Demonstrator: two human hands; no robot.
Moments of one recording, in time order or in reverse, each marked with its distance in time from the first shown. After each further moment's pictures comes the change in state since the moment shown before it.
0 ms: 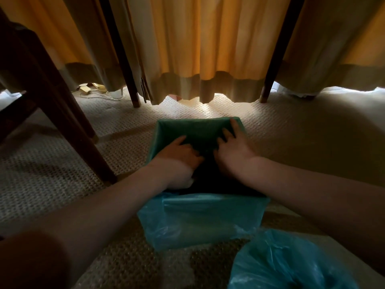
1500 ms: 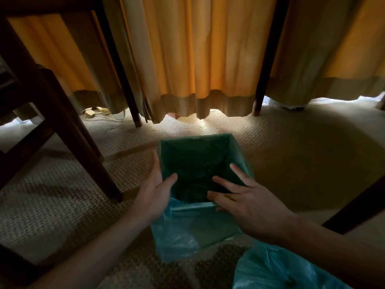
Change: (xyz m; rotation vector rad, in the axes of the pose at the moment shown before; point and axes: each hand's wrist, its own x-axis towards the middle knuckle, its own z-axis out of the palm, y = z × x) left_hand -0.071 0.019 0.008 -1.450 0.500 -0.504; right_hand -0.123 -0.002 0.015 0.461 0.610 -0.354
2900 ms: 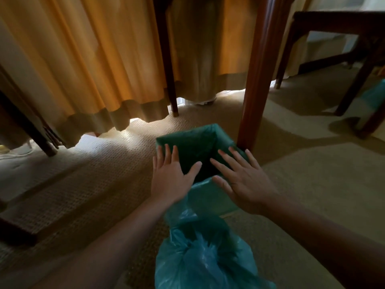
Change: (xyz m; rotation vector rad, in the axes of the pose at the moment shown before) left_hand -0.002 0.084 0.234 0.708 -0.086 0.378; right_hand -0.204 0.046 -0.045 0.032 -0.164 0.869
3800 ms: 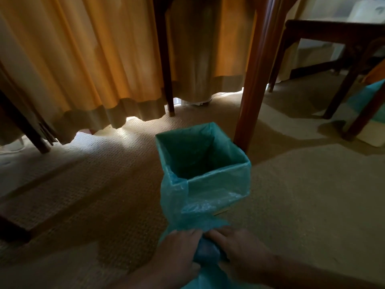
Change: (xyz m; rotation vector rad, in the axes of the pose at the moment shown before) left_hand -0.141 -0.022 0.018 0.103 -0.518 0.435; right_hand -0.094 -0.067 0.039 0.299 -0.215 -0.278
